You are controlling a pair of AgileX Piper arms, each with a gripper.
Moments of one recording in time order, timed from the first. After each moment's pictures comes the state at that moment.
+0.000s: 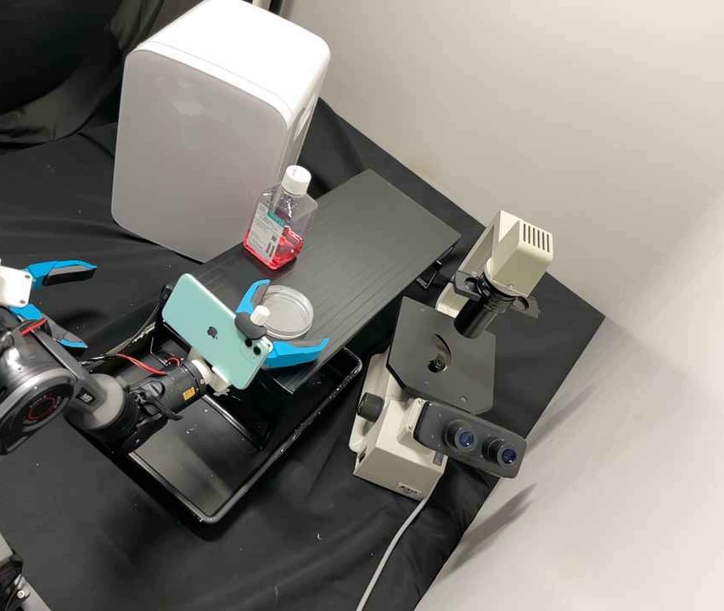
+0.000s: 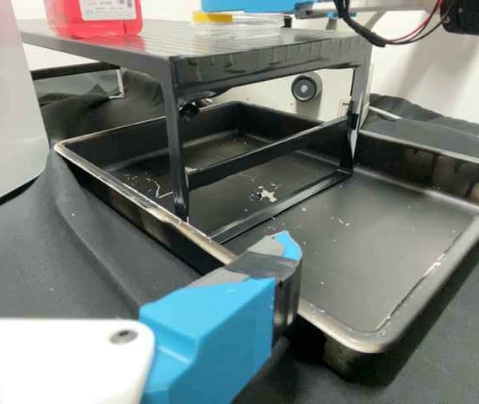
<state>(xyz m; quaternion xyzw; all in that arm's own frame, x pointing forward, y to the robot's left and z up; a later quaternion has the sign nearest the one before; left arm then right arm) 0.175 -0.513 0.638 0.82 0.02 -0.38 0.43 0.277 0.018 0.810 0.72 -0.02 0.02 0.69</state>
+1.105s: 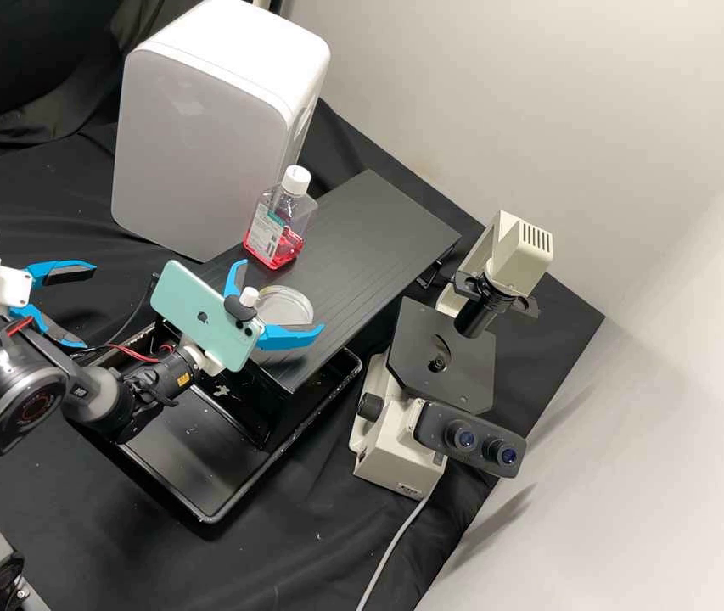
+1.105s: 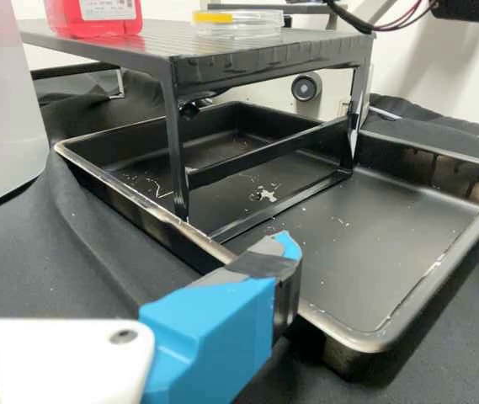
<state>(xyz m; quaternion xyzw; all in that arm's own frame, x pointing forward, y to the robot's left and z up) 0.175 -0.513 0.638 0.82 0.02 -0.38 0.43 0.280 0.036 0.804 0.71 0.01 0.03 0.70</state>
